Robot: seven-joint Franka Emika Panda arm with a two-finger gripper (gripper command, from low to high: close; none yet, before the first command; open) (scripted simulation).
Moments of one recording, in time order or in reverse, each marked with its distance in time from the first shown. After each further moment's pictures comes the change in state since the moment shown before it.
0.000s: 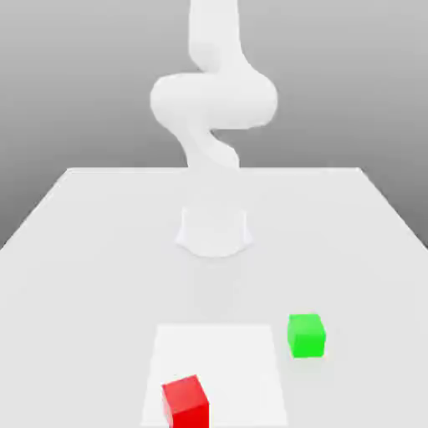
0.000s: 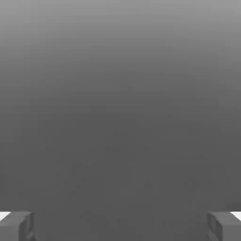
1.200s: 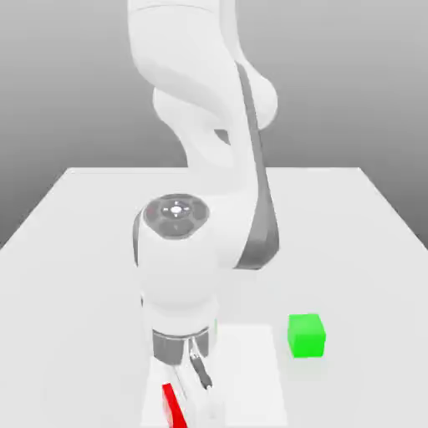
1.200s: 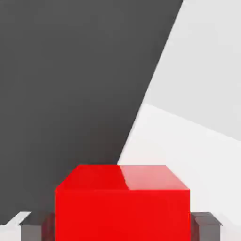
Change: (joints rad) arm -0.203 1.117 0.107 -0.092 -0.161 0.474 1.116
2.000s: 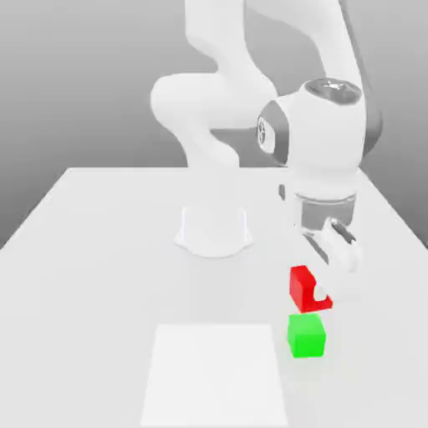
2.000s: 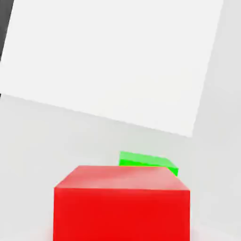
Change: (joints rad) arm 0.264 -0.544 0.290 -0.401 0.308 -0.123 0.473
